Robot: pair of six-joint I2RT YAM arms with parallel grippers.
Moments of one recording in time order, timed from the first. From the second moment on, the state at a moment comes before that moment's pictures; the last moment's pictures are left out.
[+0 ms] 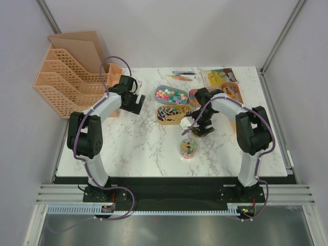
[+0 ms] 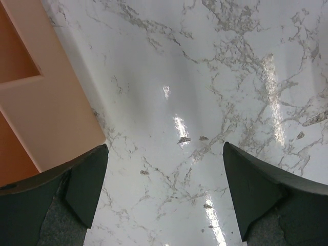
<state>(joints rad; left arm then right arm) -0.25 1.85 1.38 -0.57 -0.09 0.13 0.39 1.97 1.41 -1.03 -0.37 -1.73</state>
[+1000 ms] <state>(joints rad) -0.25 1.84 1.26 -0.45 -0.10 0.12 0.71 1.55 1.27 -1.17 -0.36 -1.70</state>
